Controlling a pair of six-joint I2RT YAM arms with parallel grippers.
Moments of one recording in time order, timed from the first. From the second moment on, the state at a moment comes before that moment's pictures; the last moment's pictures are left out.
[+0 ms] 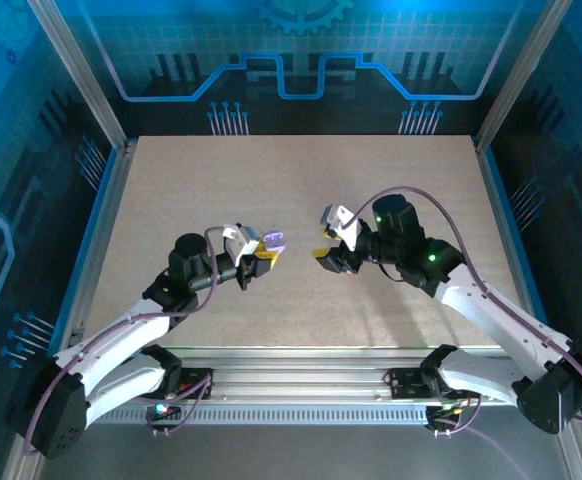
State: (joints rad) left arm -0.46 0.97 0.45 0.31 0.52 0.01; right arm 0.62 1.10 0.99 -0.44 -0.41 -0.30
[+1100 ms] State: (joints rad) left arm -0.14 1.00 0.40 0.37 0.22 -0.30; right arm 0.73 1.86 1.57 -0.76 -0.19 0.38
